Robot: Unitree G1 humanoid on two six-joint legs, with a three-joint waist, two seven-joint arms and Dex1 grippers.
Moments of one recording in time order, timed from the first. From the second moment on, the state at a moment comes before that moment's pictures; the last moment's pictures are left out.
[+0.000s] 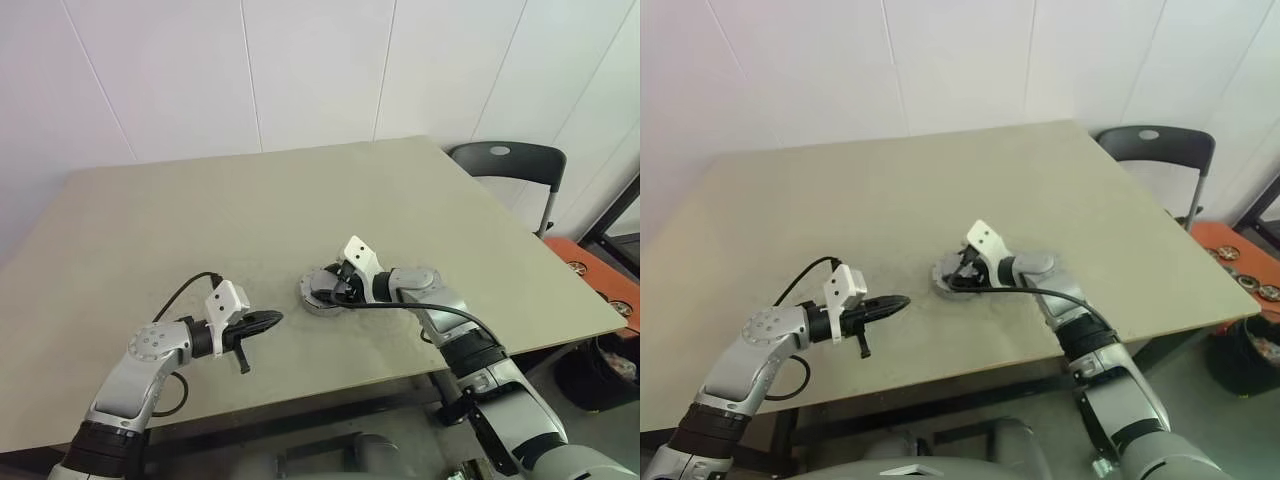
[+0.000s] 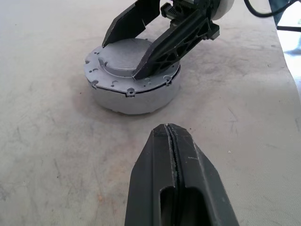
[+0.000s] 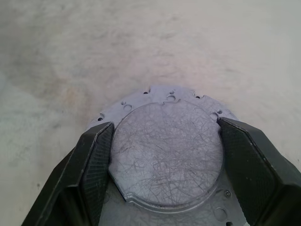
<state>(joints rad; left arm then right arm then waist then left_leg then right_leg) -0.05 0.56 -0.09 -0.14 -0.31 0.25 -0.92 -0.59 -0.33 0.33 0.33 0.10 0.45 0.85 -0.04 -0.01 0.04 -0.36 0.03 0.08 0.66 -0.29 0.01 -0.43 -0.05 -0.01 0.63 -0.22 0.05</state>
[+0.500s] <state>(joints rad) -0.07 0.56 -0.10 -0.14 -0.31 0.25 -0.92 -0.57 -0.28 0.27 0.28 0.13 0.56 0.82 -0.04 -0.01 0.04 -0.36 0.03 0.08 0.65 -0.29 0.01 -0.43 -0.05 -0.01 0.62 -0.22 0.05</state>
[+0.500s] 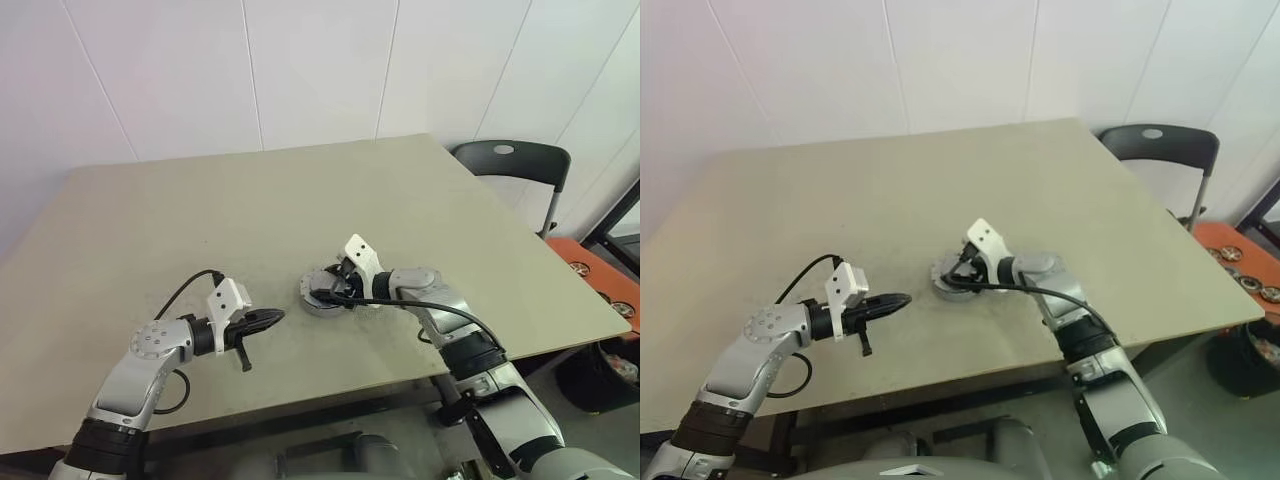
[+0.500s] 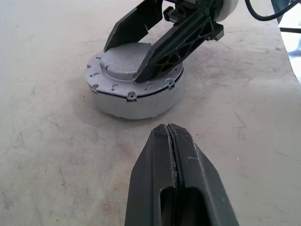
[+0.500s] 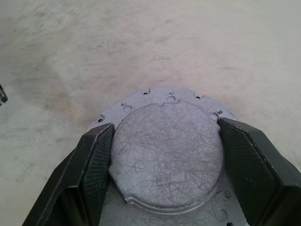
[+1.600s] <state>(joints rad) -0.07 0.56 -0.10 -0.13 -0.29 0.25 -0.91 -0.51 -0.25 0.28 0.28 0.10 0.42 0.81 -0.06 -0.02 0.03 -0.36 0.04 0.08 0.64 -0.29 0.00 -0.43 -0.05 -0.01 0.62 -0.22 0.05</state>
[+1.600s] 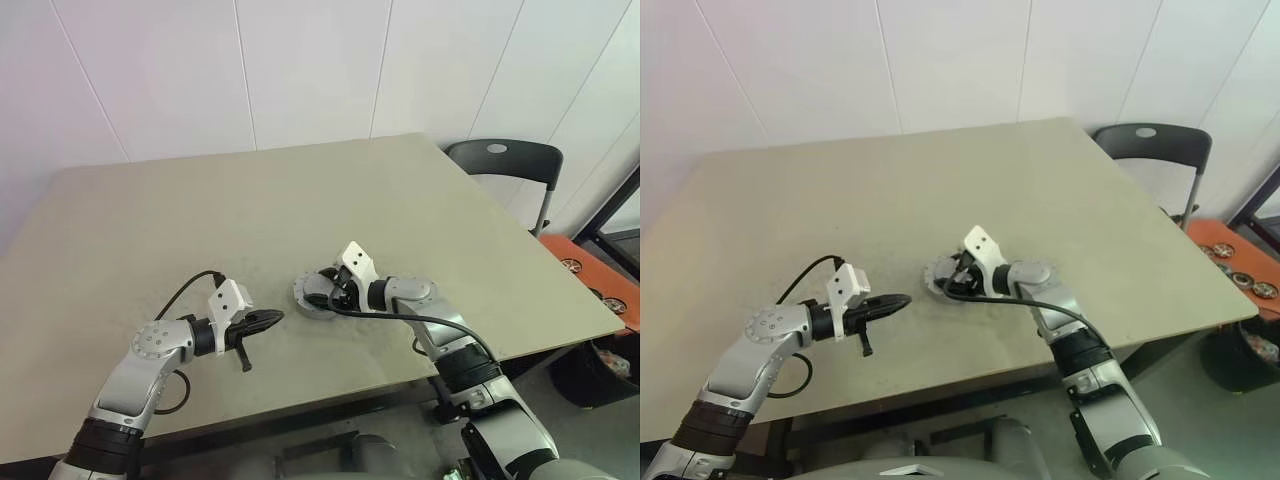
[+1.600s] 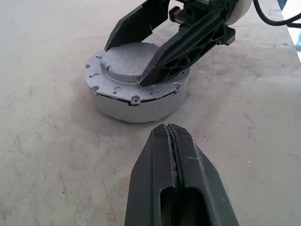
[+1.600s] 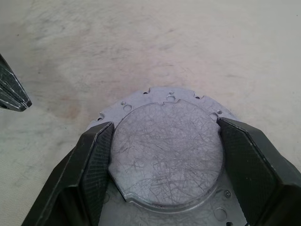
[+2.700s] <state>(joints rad) -0.07 0.55 -0.11 -0.12 -0.27 0.25 -0.91 -0.59 -0.27 0.37 0.42 -0.03 0.30 0.69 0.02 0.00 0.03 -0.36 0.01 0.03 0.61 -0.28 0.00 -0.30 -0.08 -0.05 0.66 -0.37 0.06</state>
